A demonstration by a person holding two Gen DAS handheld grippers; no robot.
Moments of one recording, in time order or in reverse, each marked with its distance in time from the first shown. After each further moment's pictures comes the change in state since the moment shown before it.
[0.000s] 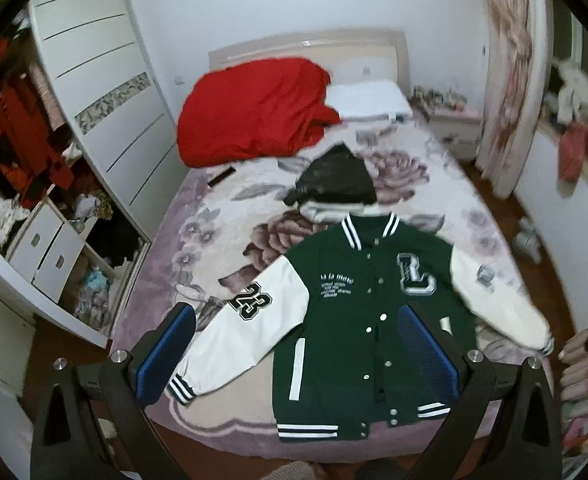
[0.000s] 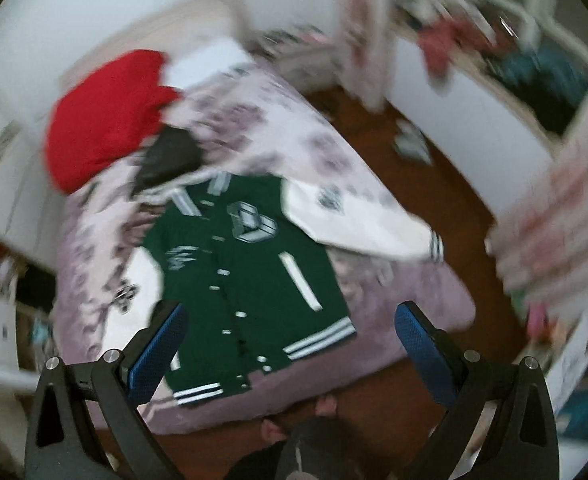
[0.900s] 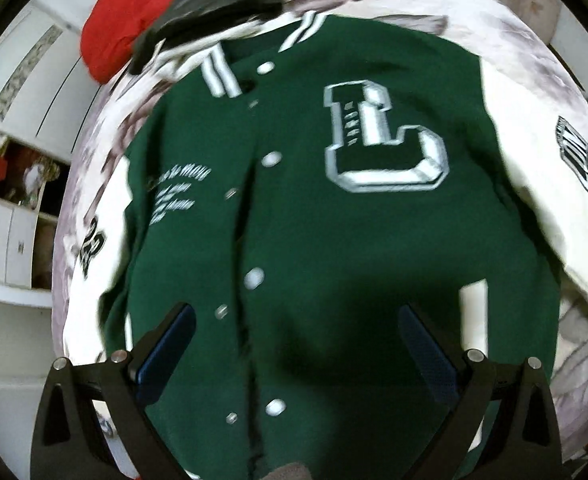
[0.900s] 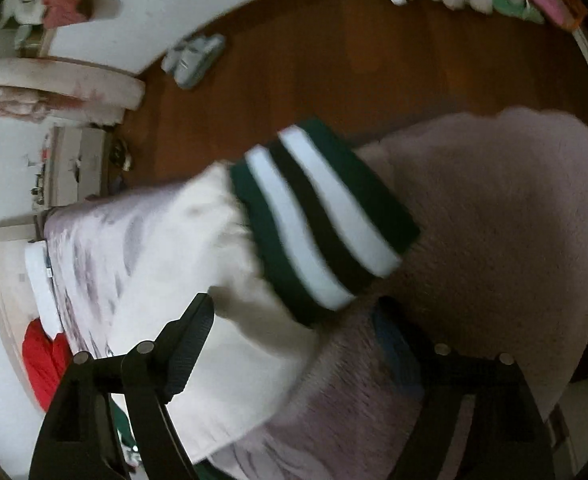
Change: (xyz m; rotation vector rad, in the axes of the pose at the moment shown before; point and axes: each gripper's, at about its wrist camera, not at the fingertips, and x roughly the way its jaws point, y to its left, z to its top) left arm 0.368 -0.271 -0.081 0.174 0.429 0.108; right arm 0.556 -0.390 0.027 1.013 0.002 0.241
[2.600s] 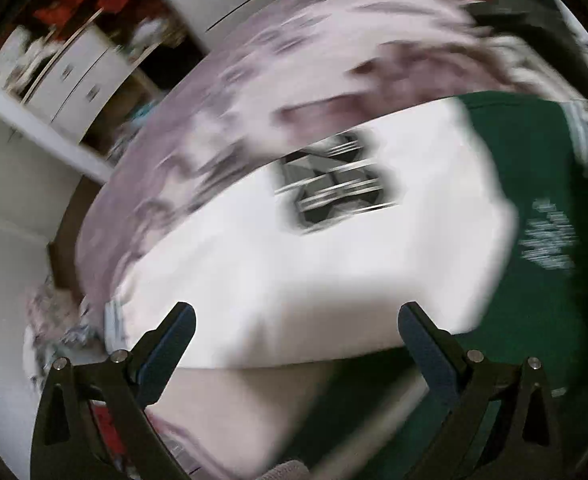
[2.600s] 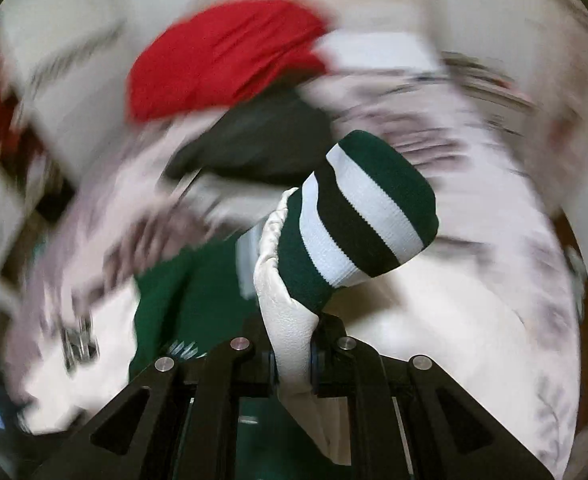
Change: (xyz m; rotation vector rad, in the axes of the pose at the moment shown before) left arm 0.121 0.385 -0.090 -0.592 0.118 0.137; right arm 0.078 0.442 -0.663 -1.770 0.143 0.151
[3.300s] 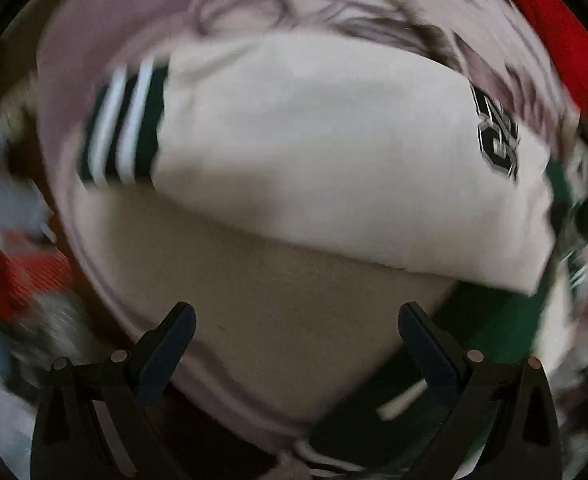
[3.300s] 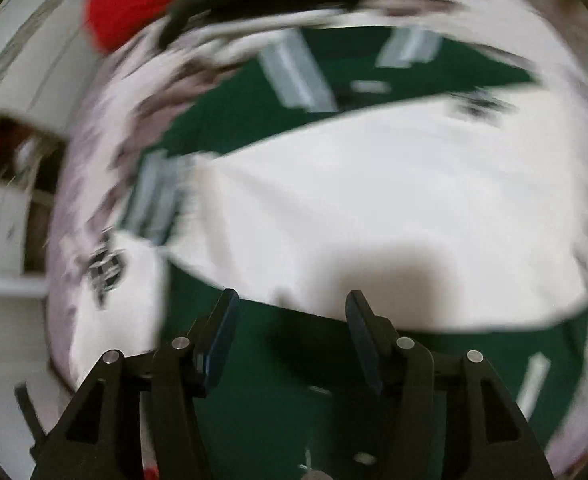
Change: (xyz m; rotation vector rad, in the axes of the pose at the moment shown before) left arm 0.106 0.174 -0.099 -0.561 0.434 -0.523; right arm -0.029 -0.035 -0.136 0.450 0.368 0.052
